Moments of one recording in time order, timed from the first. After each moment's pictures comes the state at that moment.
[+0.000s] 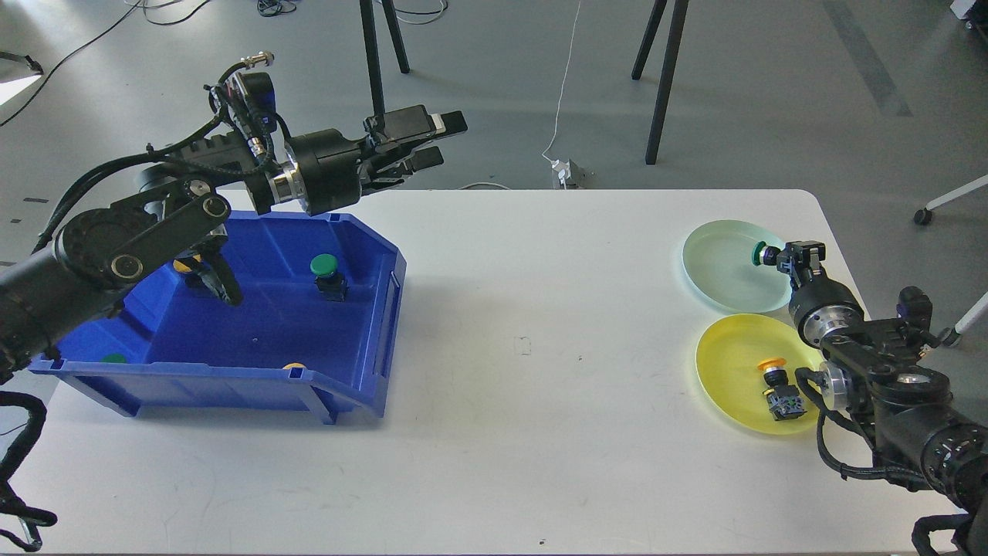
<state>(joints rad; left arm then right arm) -1.01 0.42 -0.40 -0.87 0.97 -0.49 -0.49 0.70 -0.21 0.35 0.27 -0.34 -0.12 0.36</state>
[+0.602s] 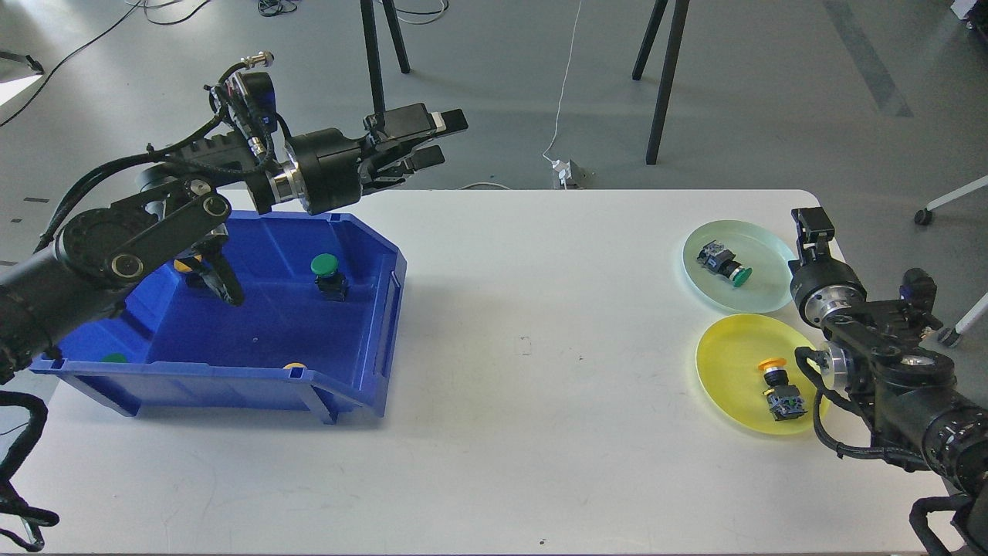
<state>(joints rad) -1.01 0.41 -0.40 -0.86 0.95 -0.49 -0.49 0.75 -0.22 0.39 0.28 -0.32 -0.12 0.36</state>
